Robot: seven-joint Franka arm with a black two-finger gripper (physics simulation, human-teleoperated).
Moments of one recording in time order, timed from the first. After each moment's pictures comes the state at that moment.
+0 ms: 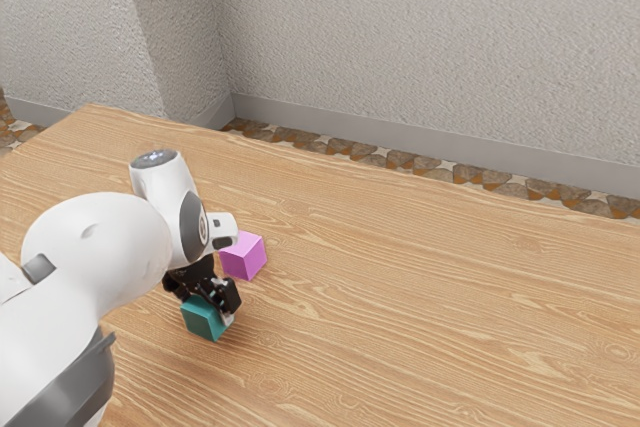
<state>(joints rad) 1.69 -0.72 -1.70 -2.38 -0.99 2.21 0.65</state>
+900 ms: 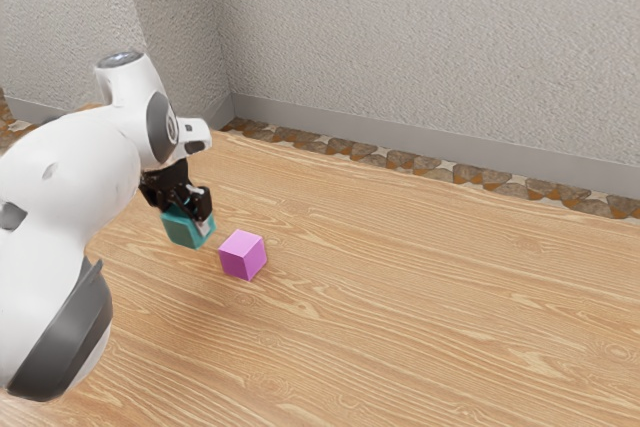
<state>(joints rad) 1.85 -0.70 -1.56 -2.10 -0.82 2.04 0.64</state>
